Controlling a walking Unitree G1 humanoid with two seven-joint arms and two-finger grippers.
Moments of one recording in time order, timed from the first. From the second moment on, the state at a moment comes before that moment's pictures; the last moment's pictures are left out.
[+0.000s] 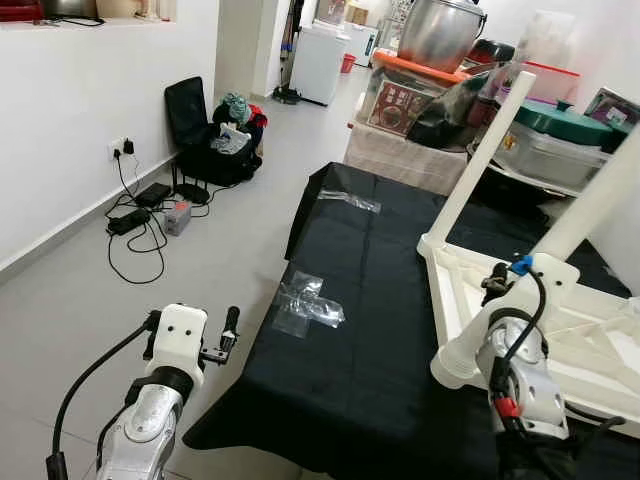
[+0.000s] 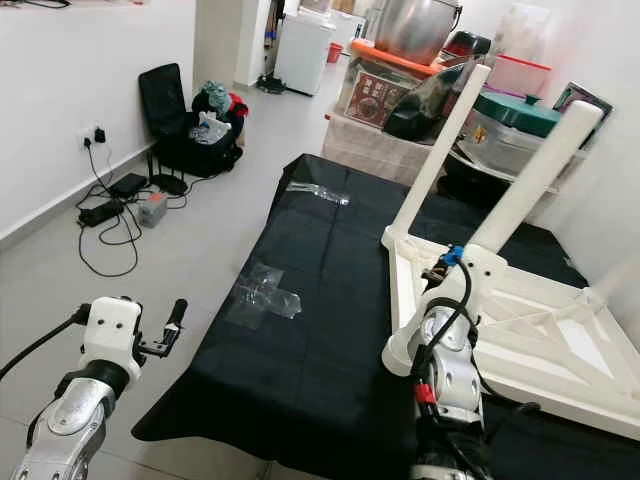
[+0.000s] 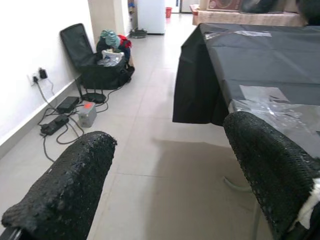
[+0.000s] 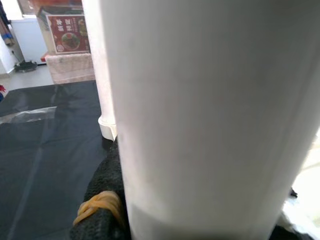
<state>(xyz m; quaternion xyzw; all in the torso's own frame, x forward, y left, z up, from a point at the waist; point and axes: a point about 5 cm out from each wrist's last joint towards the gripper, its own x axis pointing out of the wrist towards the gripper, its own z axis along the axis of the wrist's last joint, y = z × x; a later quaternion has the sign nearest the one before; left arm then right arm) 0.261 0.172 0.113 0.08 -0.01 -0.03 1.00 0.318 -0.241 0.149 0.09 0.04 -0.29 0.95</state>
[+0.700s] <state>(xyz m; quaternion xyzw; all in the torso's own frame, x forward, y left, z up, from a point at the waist) 0.262 0.170 0.113 0.08 -0.01 -0.03 1.00 0.321 -0.241 0.200 0.16 -0.04 0.18 0.97</state>
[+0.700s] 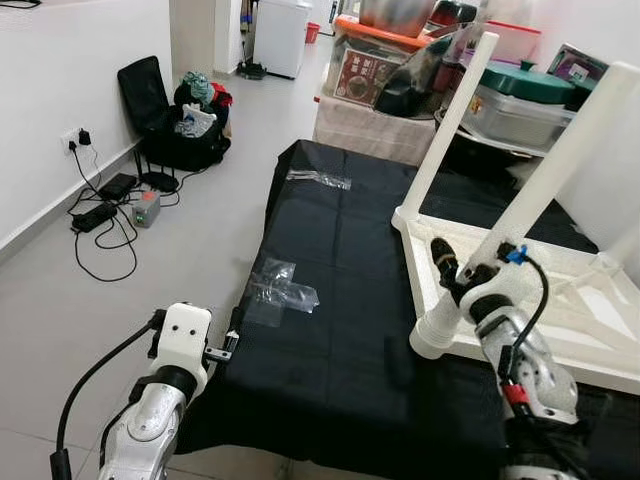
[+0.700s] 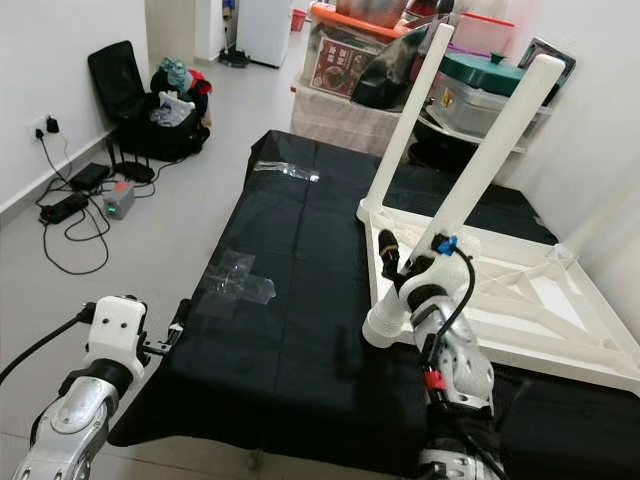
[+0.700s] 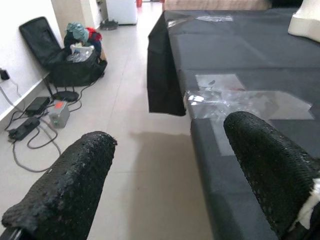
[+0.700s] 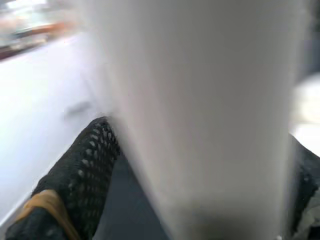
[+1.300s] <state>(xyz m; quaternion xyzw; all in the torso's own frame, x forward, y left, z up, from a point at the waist) 0.263 0.170 0.114 0.08 -0.01 -0.03 1.00 0.339 -0.227 0.214 0.12 -0.09 0.17 0.97</state>
